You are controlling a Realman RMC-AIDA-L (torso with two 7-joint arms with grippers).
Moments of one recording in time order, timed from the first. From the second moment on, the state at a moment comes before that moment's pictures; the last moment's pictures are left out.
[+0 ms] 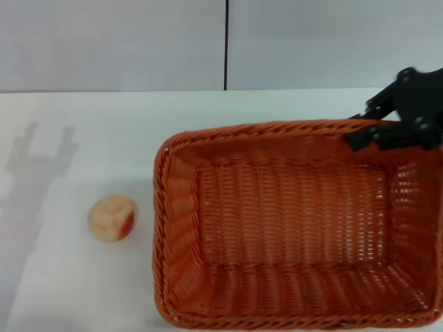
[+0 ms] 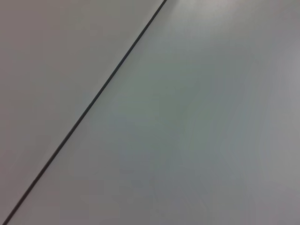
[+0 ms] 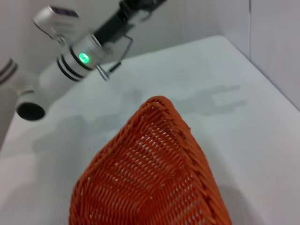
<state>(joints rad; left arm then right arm) -0.24 -2.07 -0.60 -0.20 2.05 1.79 -0.63 0.79 1.92 -0.85 -0.95 -2.19 -1.92 1.72</state>
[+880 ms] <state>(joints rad) -0.25 -2.07 -0.59 -0.20 2.05 1.78 -0.63 0.83 1.93 -0.85 -0.83 -2.21 -1.79 1.66</state>
